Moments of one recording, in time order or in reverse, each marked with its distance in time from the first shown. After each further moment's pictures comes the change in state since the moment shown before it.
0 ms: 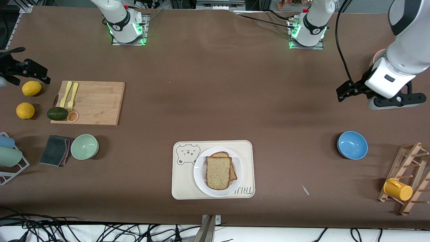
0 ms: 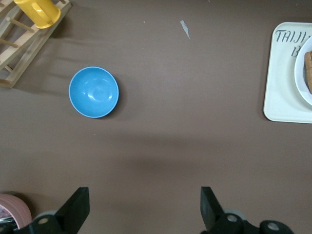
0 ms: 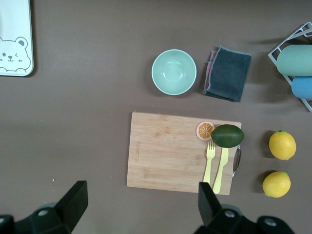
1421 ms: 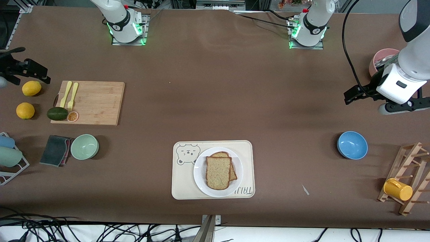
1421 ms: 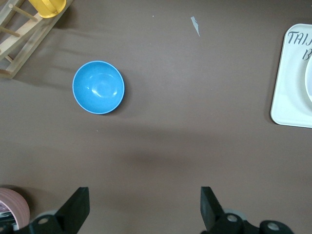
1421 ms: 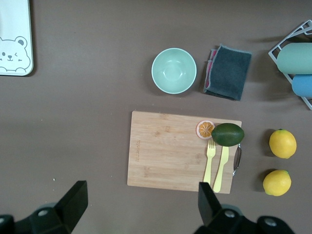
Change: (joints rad) left arm 0.033 0.029 -0.004 0.004 -0.014 -0.005 -0.003; right arm 0.000 0.000 0.000 0.000 0.000 -0.005 0.005
